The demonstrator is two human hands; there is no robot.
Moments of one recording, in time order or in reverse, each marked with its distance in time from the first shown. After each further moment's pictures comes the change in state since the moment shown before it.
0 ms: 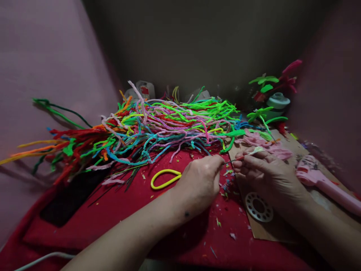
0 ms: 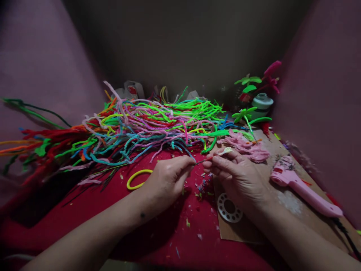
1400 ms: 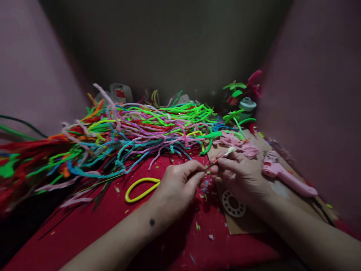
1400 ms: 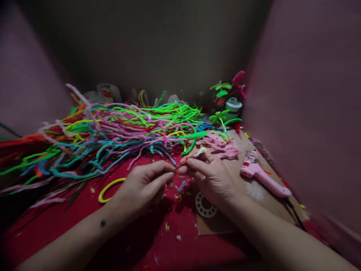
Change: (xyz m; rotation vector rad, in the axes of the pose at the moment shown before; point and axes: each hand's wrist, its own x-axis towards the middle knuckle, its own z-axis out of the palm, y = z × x) left_hand 0.006 0.014 -0.008 -0.545 -0.143 -0.351; right_hand -0.002 0.001 0.002 0.118 -0.167 0.000
